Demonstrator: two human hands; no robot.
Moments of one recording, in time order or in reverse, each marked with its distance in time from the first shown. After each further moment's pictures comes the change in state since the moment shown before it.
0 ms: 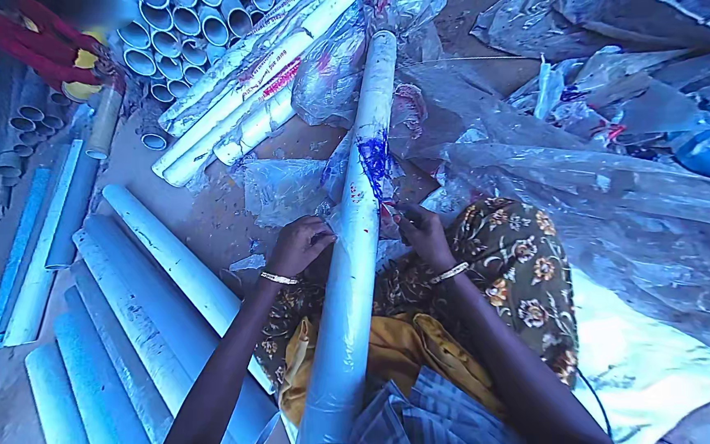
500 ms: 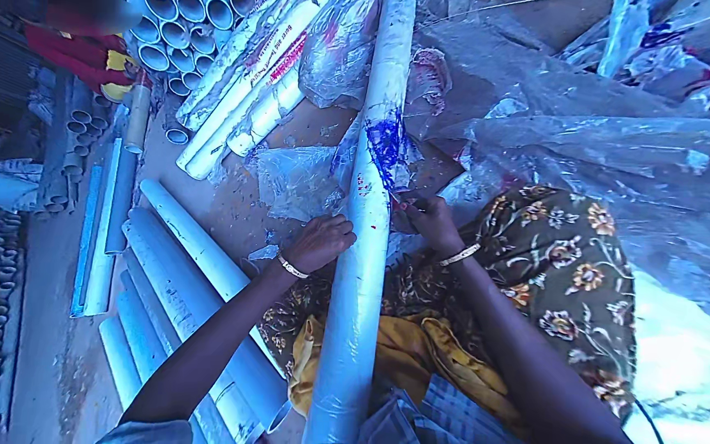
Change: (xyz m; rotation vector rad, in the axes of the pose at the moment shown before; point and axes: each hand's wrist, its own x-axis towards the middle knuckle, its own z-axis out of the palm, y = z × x) left_hand 0.029 0.017 0.013 0.515 -0.355 0.411; right_hand 0.031 0.030 0.003 -0.046 -0.052 0.103
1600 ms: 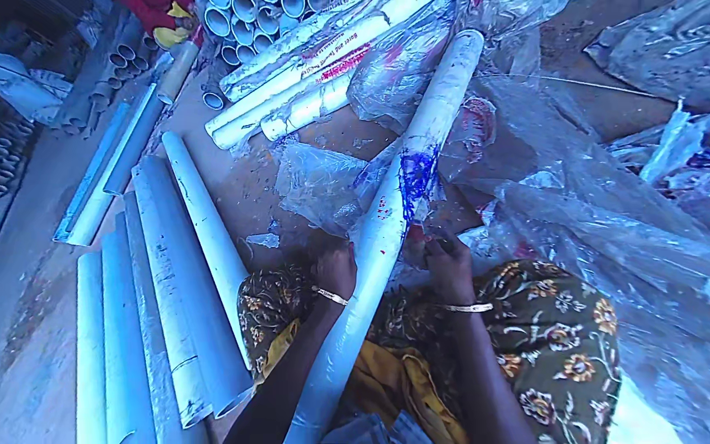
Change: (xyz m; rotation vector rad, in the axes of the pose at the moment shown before) left_hand 0.037 0.069 0.018 -0.479 0.147 -1.382; right_hand 0.003 -0.002 0.001 0.284 0.131 0.070
